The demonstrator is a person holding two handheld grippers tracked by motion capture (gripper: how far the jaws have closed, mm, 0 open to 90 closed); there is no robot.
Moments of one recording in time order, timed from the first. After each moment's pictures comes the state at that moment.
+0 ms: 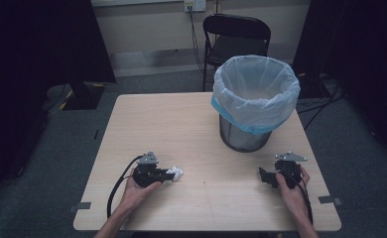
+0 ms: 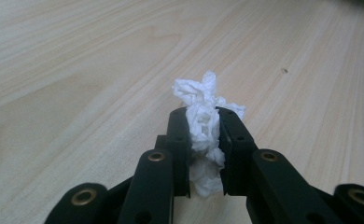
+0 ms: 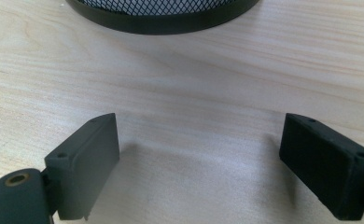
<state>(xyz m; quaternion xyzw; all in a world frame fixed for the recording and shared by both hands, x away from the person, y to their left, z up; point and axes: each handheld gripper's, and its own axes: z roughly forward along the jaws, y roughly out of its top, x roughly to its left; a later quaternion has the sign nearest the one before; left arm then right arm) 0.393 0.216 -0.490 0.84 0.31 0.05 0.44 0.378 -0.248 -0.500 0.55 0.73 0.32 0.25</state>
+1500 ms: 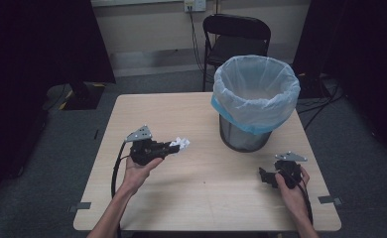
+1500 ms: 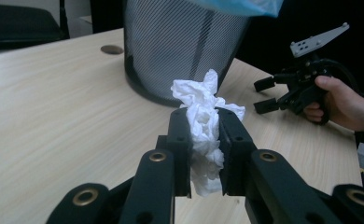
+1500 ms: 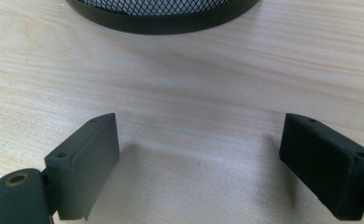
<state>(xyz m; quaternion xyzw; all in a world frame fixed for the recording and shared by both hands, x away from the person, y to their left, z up) 0.413 0.198 -0.398 0.78 0.27 0.07 0.57 0.378 -0.248 -0.500 0.55 0.73 0.32 0.25</state>
